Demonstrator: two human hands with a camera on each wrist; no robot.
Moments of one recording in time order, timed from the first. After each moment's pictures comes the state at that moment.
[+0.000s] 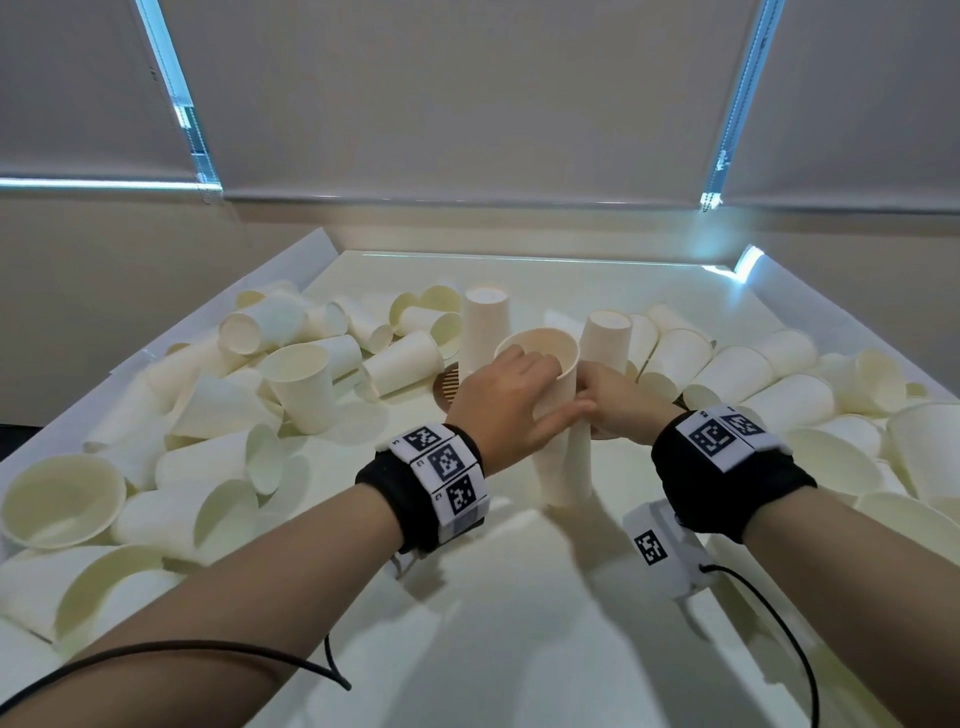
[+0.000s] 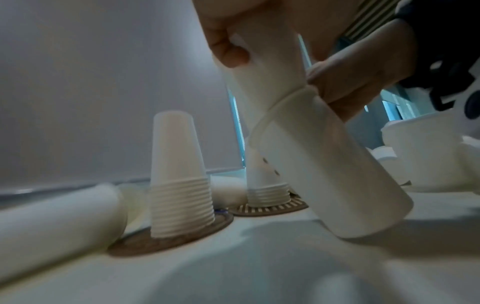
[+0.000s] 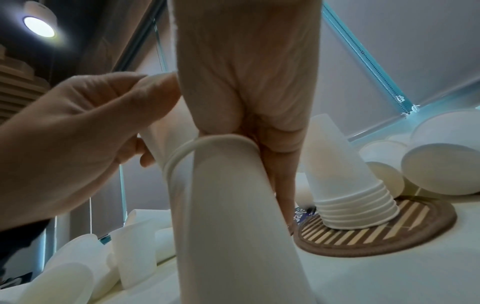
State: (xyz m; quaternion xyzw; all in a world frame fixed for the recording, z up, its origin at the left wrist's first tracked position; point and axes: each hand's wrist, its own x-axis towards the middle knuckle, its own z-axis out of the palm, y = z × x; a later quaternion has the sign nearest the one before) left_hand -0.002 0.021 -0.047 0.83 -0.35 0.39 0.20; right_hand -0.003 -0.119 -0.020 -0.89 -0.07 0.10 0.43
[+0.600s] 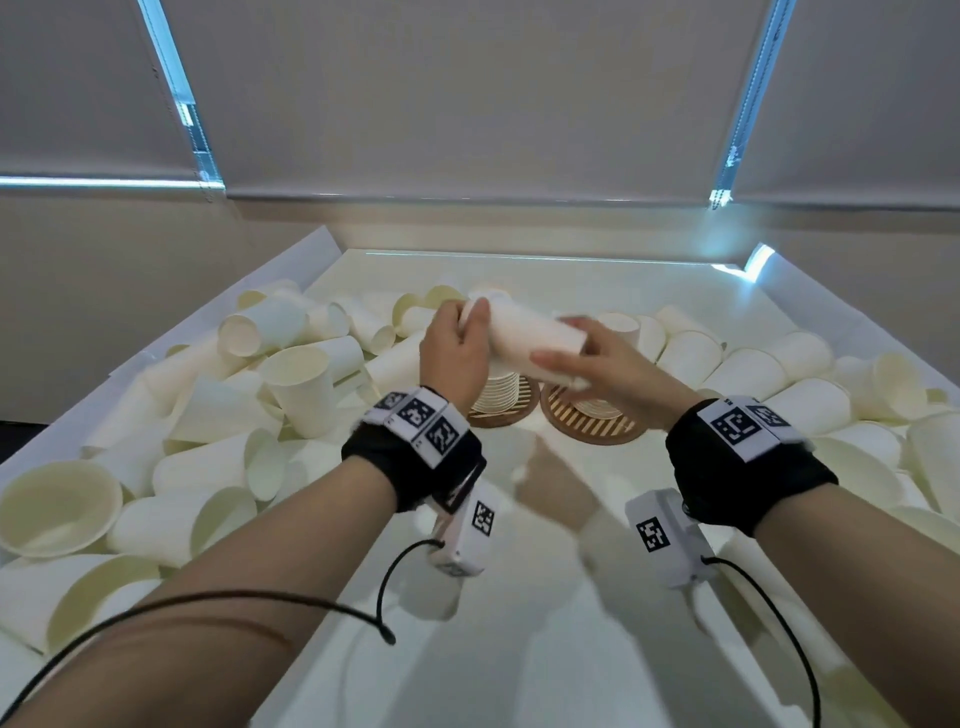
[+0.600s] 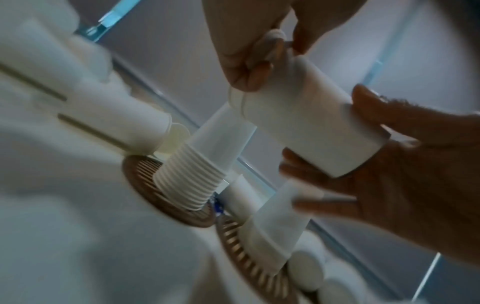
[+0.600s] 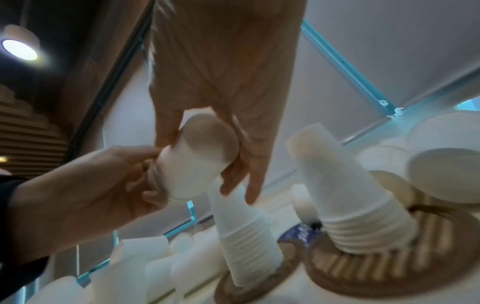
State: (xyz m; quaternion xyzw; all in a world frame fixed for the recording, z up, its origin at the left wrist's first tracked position) left_hand 0.044 0.036 -0.028 0.77 -0.03 0.22 0.60; right_hand 0.023 -0.123 -0.015 -0.80 -0.08 0.04 0.60
